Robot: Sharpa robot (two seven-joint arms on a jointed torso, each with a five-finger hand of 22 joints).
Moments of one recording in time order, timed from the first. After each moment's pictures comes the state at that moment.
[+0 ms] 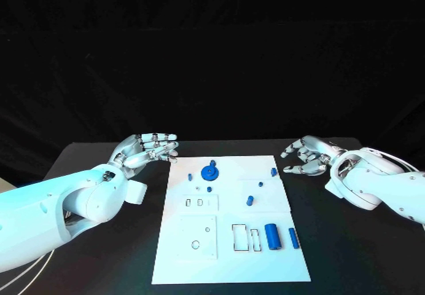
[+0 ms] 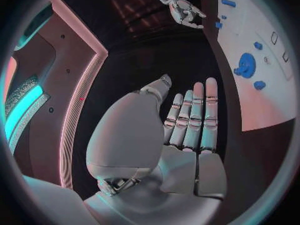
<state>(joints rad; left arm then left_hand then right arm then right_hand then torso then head) 1.18 -0.96 0.00 1.57 -0.11 -0.26 0.41 1.49 -0.14 0.33 0.14 0.06 0.80 0.21 0.21 0.14 0.98 0.18 0.07 0.07 0.92 0.13 0.41 0.48 0.16 0.83 0.22 0.70 0.38 1.31 -1.00 -0.15 1.46 -1.20 -0.39 -0.03 1.46 -0.22 0.28 0.17 0.13 0.93 0.17 0.12 0.31 1.47 0.08 1.57 1.31 1.47 0.00 1.56 1.31 0.01 1.47 0.10 1.54 1.31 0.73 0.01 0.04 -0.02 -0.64</state>
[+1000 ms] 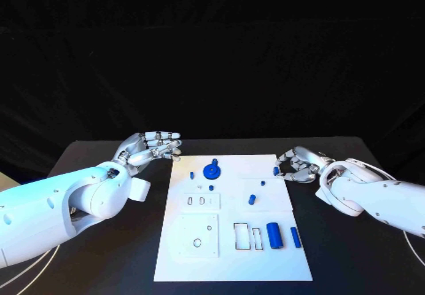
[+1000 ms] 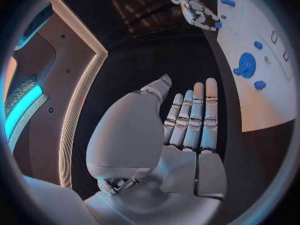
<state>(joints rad) 1.18 -0.94 0.00 1.55 -0.11 -0.25 0.41 1.49 -0.14 0.33 0.14 0.06 0.80 0.21 0.21 0.14 0.98 0.18 0.07 0.07 0.92 0.13 0.41 0.48 0.16 0.82 0.22 0.70 0.38 1.23 -0.89 -0.15 1.30 -1.21 -0.42 0.04 1.46 -0.21 0.27 0.19 0.16 0.92 0.16 0.12 0.31 1.47 0.08 1.57 1.31 1.47 0.00 1.56 1.31 0.01 1.47 0.10 1.55 1.31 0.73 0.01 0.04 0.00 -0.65</state>
